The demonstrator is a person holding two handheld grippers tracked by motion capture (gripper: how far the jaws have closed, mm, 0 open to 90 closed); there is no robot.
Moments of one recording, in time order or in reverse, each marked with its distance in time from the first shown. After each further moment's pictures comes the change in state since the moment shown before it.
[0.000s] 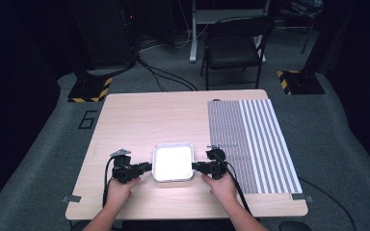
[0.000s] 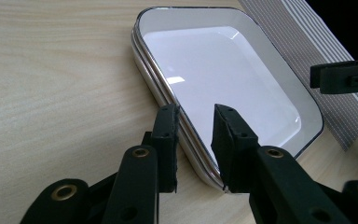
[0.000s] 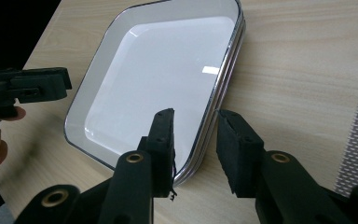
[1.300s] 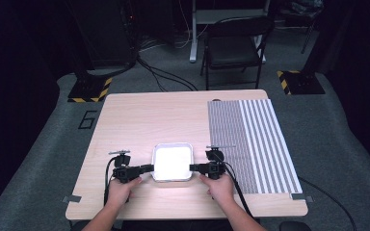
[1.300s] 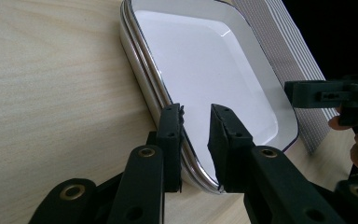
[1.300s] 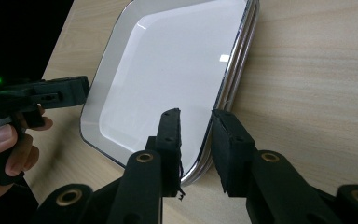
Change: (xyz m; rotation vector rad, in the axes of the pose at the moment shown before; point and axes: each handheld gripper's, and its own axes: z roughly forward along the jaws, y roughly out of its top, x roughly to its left) left arm 0.009 -0.002 0.006 0.030 -0.098 -0.148; right arm -0.003 -0.002 0.010 0.042 0.074 0.100
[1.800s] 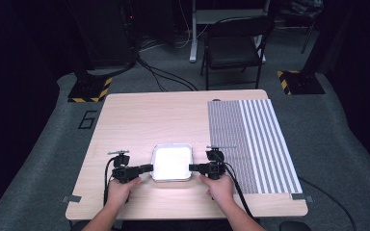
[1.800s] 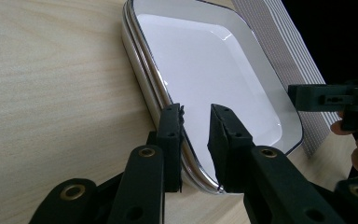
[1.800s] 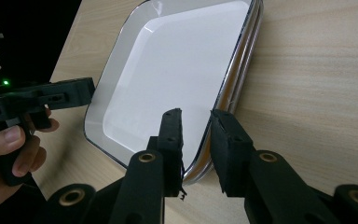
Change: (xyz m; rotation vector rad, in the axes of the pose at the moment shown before) left arm -0.001 0.000 -0.003 -0.006 0.007 -0.010; right arm 0.002 -0.001 -0.002 -0.005 0.020 0.018
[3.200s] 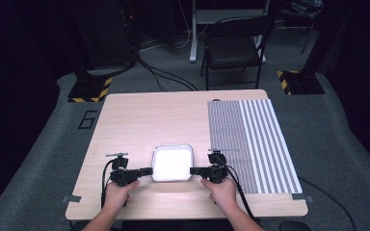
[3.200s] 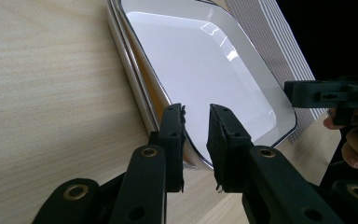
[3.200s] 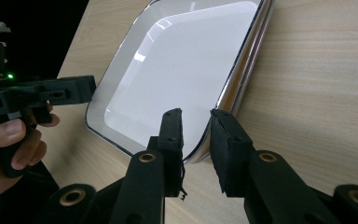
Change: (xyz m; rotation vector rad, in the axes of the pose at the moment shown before) left arm -0.009 -0.006 -0.010 0.030 -0.021 -0.007; right arm 0.004 -0.010 -0.013 0.009 0.023 -0.018
